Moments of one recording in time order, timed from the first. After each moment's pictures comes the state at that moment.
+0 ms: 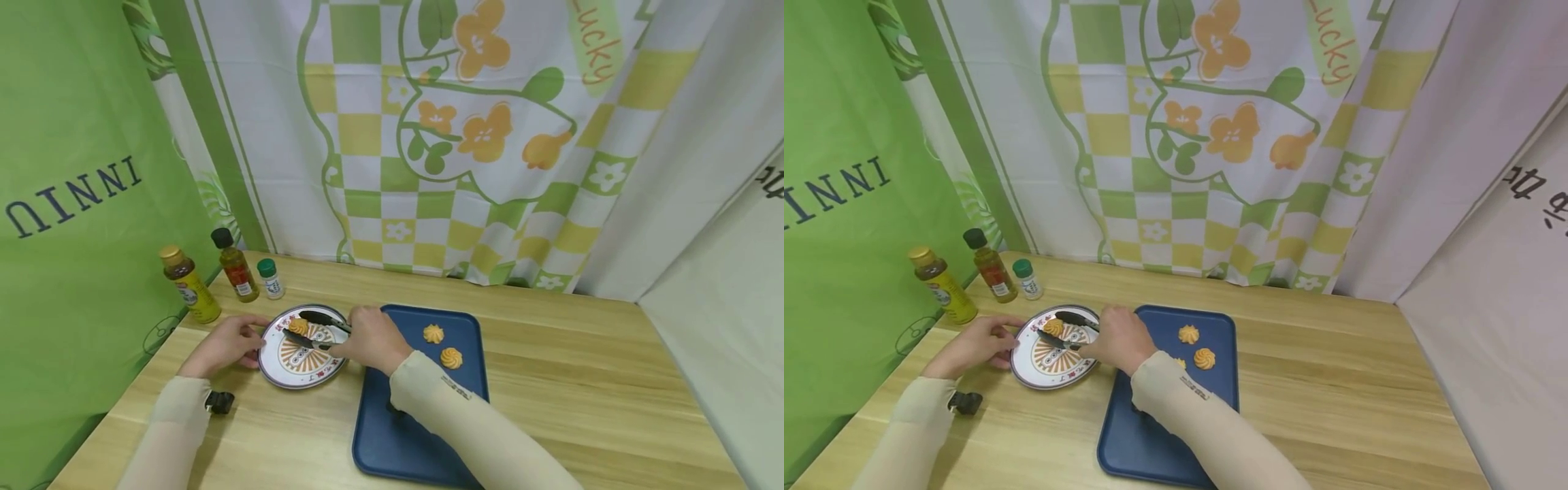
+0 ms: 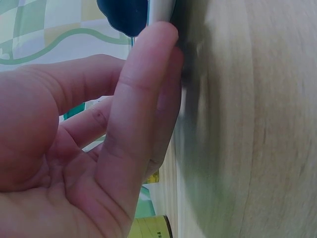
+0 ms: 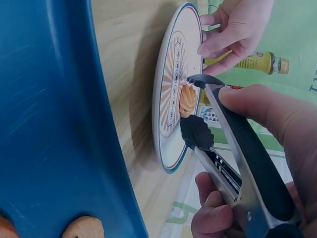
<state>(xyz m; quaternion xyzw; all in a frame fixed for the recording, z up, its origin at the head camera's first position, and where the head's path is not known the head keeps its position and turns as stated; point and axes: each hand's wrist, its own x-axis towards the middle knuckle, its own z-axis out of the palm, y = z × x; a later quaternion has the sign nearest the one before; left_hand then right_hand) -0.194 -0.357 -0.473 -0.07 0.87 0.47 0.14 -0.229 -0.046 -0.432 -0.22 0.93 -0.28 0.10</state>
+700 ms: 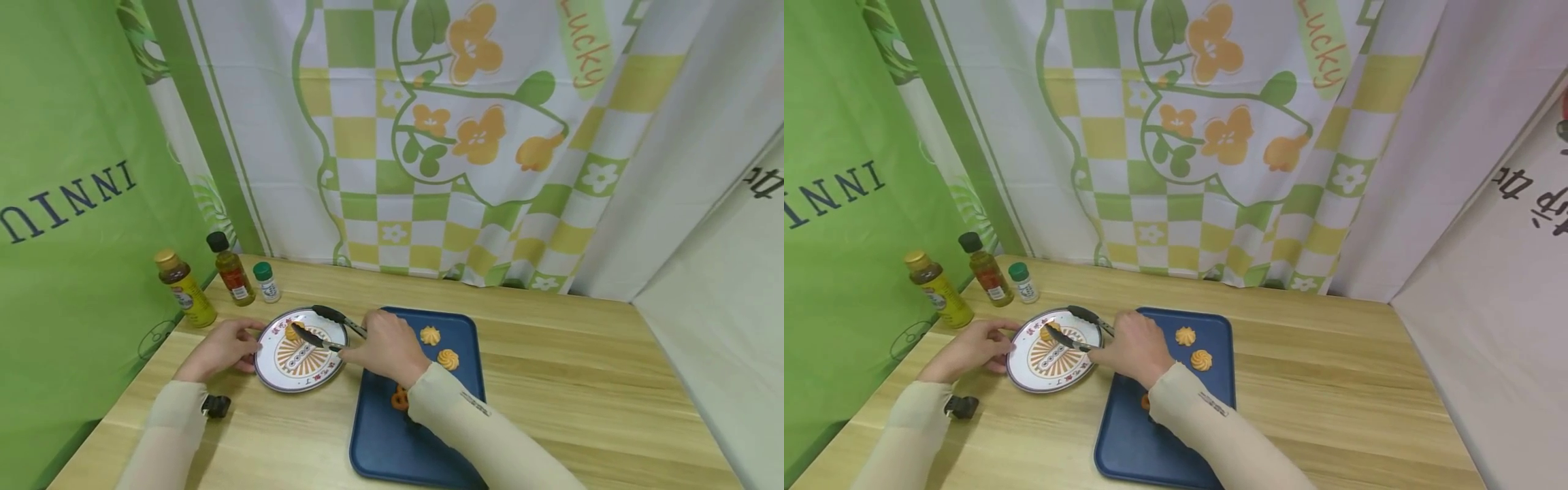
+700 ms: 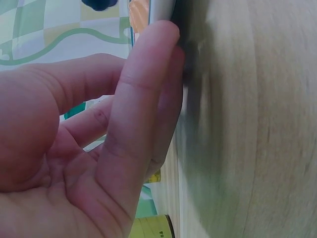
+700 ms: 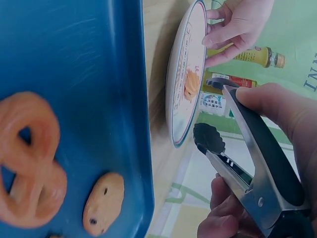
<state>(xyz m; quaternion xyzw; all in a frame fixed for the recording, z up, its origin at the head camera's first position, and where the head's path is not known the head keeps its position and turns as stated) -0.195 -0.356 -0.474 -0.07 0.87 0.47 0.14 -0.217 -0.014 -0.432 -0.20 0.94 -0.28 0.06</state>
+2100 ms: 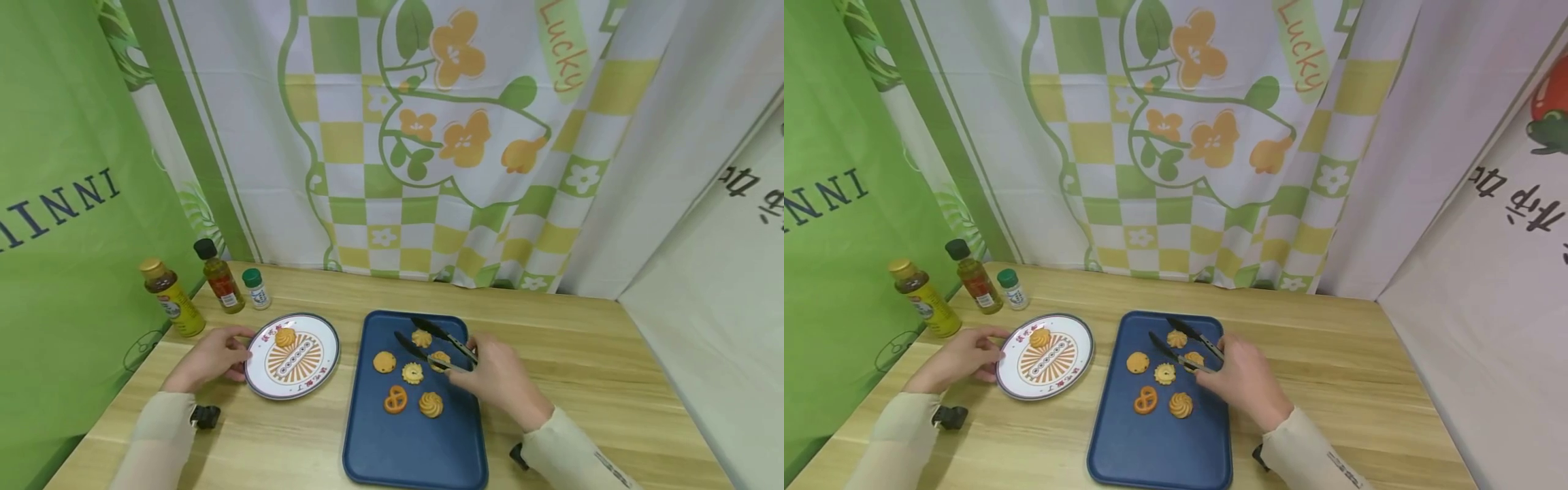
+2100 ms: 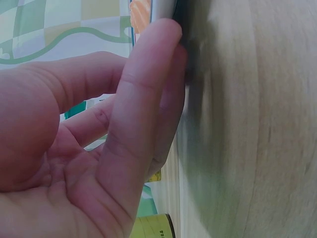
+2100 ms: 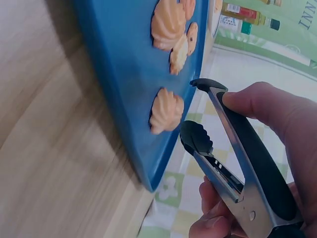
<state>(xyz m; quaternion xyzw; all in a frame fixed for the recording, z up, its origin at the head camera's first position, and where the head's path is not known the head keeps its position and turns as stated) -0.193 -0.355 -0.472 -0.07 0.87 0.46 0.15 -0.188 0.160 -0.433 -0.08 0.96 -0.25 0.04</state>
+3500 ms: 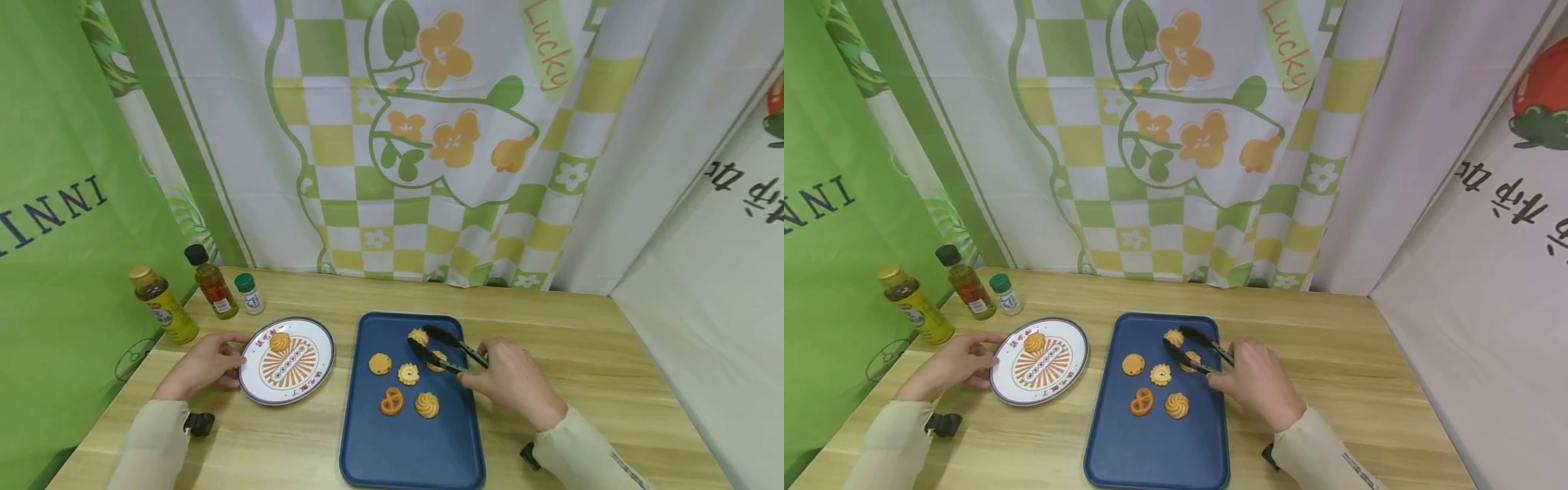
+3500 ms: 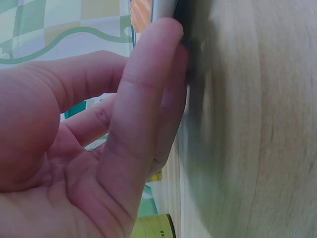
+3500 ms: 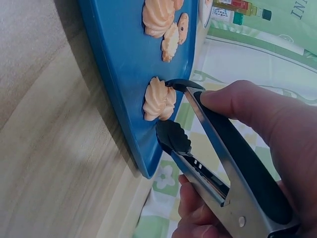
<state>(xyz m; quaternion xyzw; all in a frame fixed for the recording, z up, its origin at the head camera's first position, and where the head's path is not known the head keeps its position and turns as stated) -0.194 -0.357 -0.475 -0.07 0.87 0.46 0.15 -0.182 0.184 -0.426 -0.08 0.97 -0.20 0.05</state>
